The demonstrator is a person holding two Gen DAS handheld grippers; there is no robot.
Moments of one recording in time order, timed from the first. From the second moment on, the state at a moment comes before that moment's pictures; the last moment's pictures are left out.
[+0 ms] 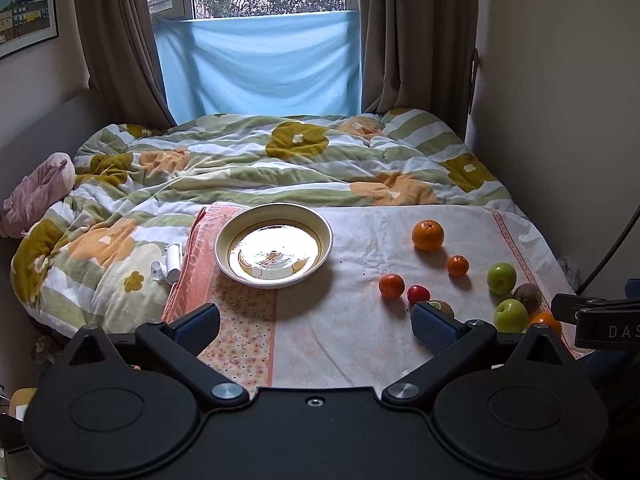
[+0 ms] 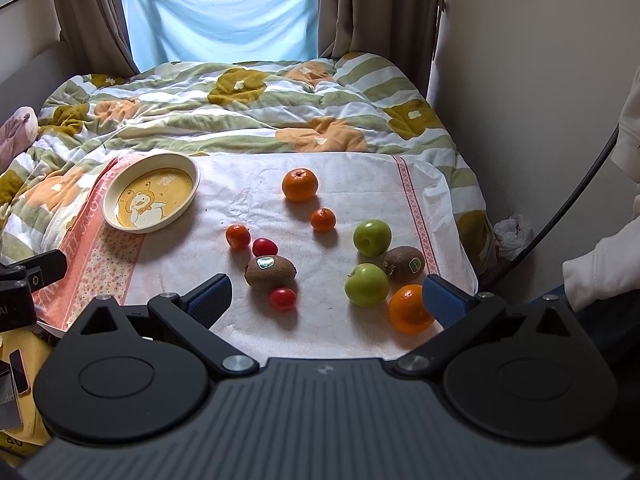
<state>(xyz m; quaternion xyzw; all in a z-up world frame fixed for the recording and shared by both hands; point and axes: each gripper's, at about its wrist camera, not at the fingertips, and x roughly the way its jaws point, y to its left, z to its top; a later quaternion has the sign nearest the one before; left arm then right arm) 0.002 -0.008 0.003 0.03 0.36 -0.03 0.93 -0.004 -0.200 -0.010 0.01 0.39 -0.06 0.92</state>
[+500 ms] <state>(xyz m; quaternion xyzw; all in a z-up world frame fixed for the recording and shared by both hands) 0.003 -0.007 0.006 0.04 0.36 -0.02 0.93 -0.005 -0.199 -0.010 0.01 0.39 -0.06 0.92</state>
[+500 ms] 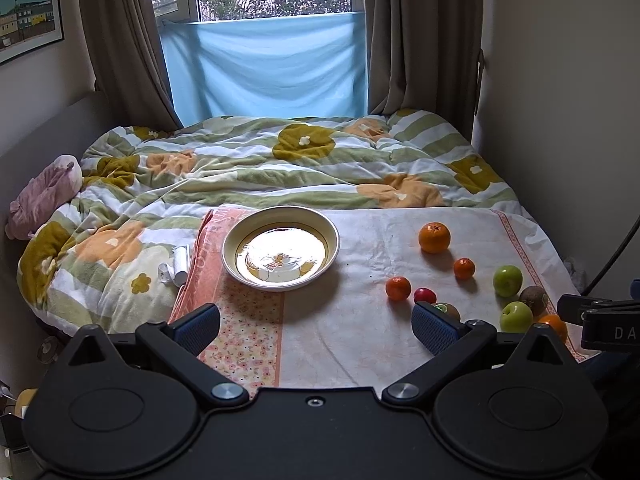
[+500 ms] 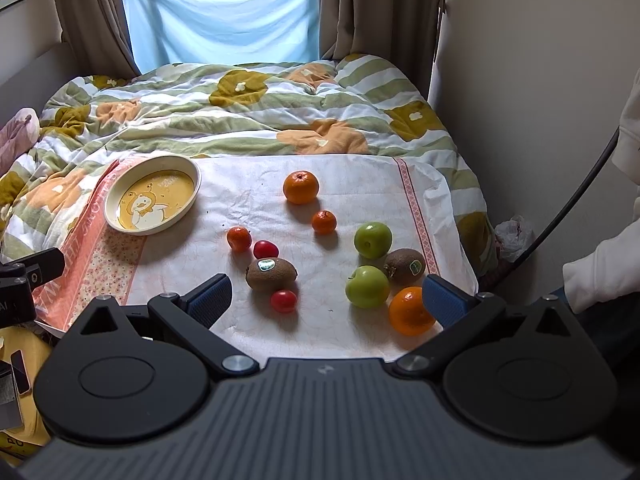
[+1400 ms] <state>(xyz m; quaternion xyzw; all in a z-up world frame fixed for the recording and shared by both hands) 0.003 -0.013 0.012 0.04 0.35 -0.02 0.94 -0.007 -0.199 -0.007 0.01 0.38 -0.06 0.92</state>
